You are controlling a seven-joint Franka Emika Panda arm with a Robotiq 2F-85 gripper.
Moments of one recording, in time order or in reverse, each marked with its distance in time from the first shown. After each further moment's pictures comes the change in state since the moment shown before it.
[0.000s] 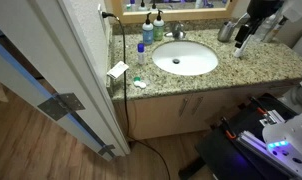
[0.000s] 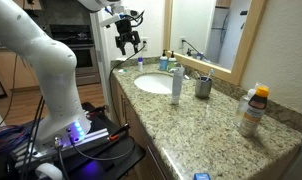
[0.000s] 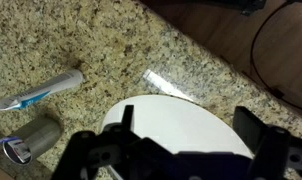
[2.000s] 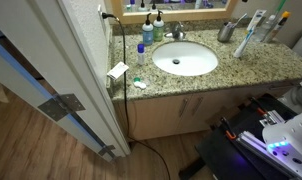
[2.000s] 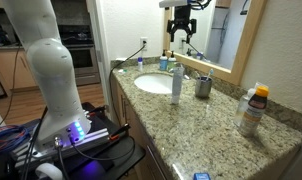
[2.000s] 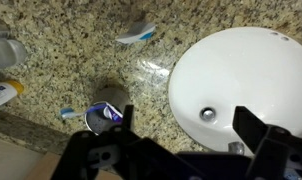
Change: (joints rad) arm -0.137 0.572 -0.393 0.720 0.142 -0.146 -0.379
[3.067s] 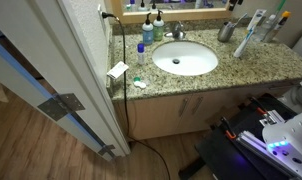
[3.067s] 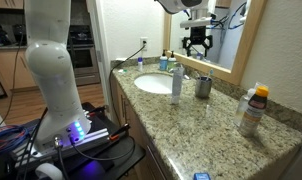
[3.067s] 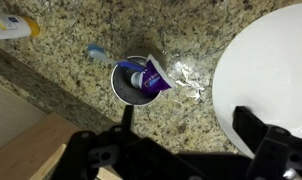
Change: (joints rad) arm -0.064 0.307 0.023 0.190 -0.028 0.173 -0.204
